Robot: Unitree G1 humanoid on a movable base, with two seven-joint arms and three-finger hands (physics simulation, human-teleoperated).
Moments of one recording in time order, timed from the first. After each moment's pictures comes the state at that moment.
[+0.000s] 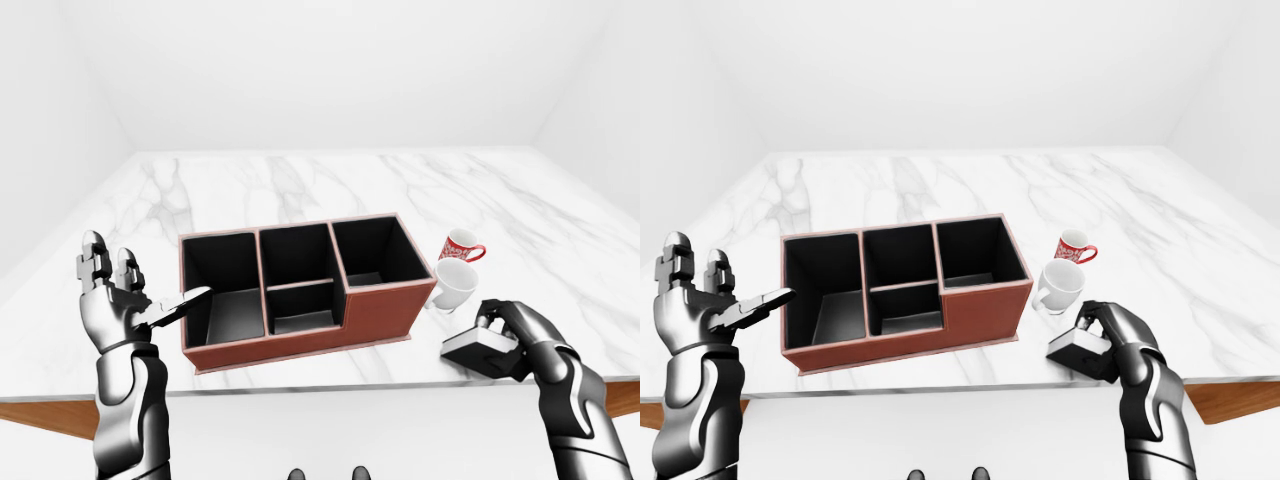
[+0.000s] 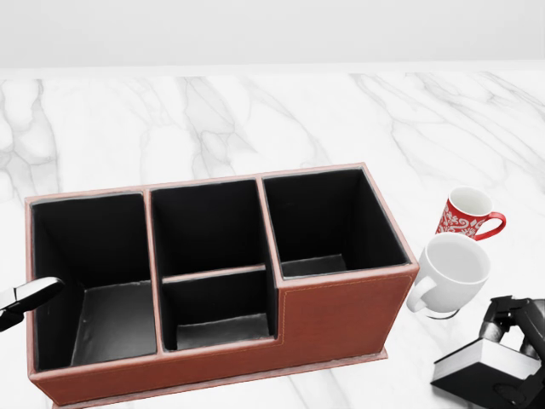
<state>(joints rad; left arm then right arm) -0.02 0.13 0.38 -0.25 -0.32 0.05 0.13 -0.01 -0.36 -0.35 0.14 -0.84 0.09 0.37</state>
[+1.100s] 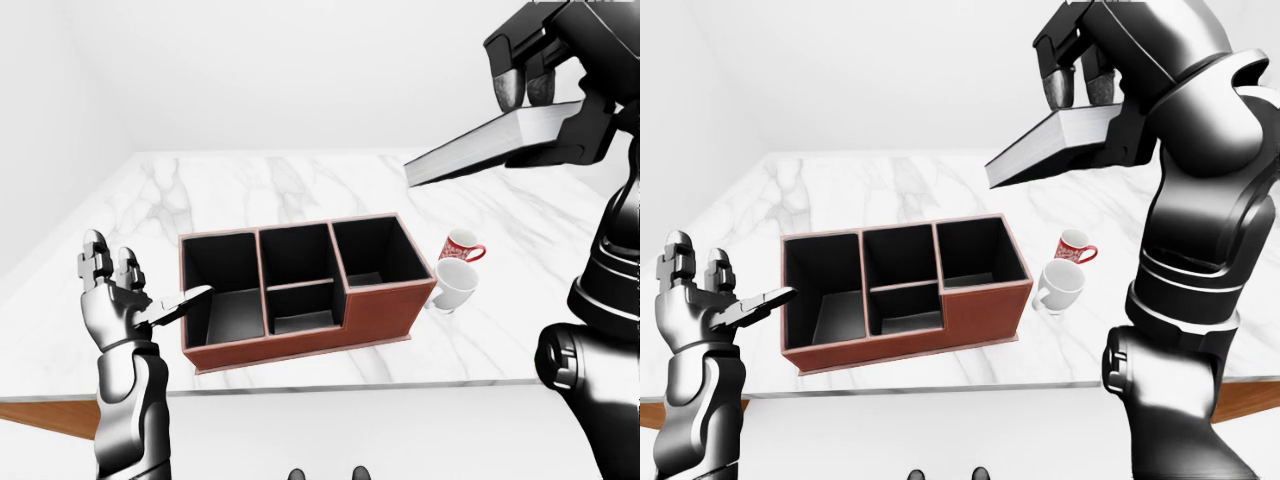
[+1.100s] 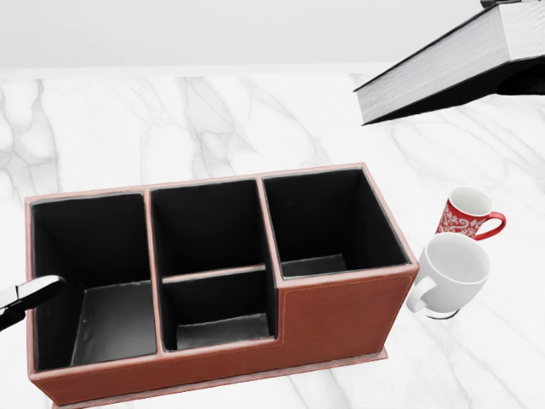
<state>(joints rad) -0.03 0.13 0.38 -0.24 -0.31 0.05 0.13 -0.96 -0.58 -0.23 -0.19 -0.63 0.09 0.70</state>
